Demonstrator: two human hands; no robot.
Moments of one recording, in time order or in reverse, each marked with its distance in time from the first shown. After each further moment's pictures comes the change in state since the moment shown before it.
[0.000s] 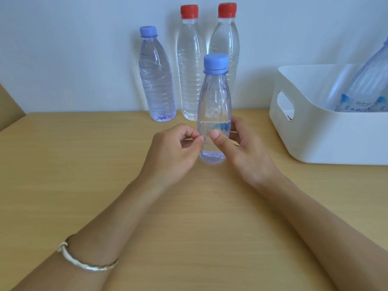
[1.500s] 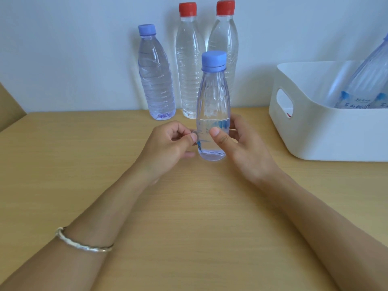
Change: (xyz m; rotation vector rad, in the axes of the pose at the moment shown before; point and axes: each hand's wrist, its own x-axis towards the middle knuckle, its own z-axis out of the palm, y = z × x) left_hand 0.012 -0.010 -0.006 -0.302 -0.141 -0.172; right_hand 0.001 -0.003 -0.002 -0.015 -0.007 0.020
